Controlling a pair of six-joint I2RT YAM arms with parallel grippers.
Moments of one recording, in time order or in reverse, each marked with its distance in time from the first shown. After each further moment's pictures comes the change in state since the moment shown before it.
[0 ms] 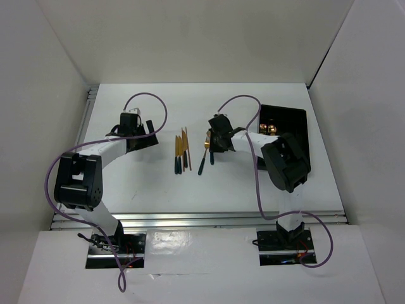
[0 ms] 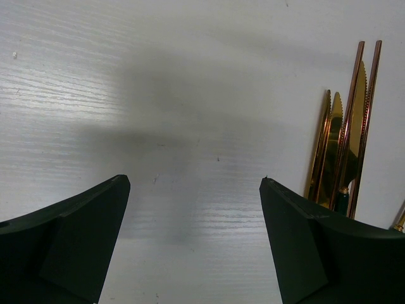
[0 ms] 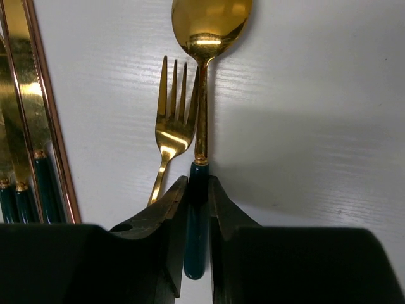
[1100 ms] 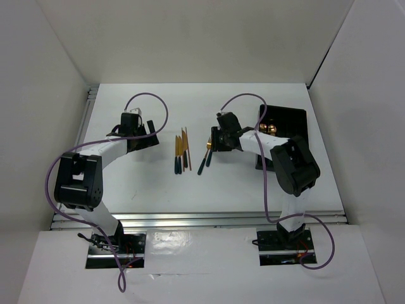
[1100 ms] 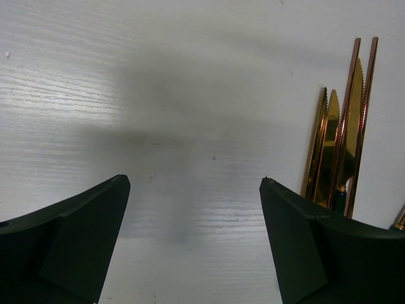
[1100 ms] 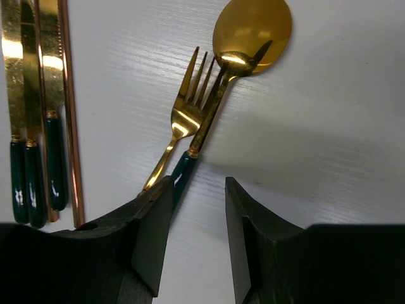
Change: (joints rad) left arm -0.008 -0.001 0.000 0.000 0.000 0.000; right arm -0.052 -0.091 -0.062 0.011 -0.118 -0.130
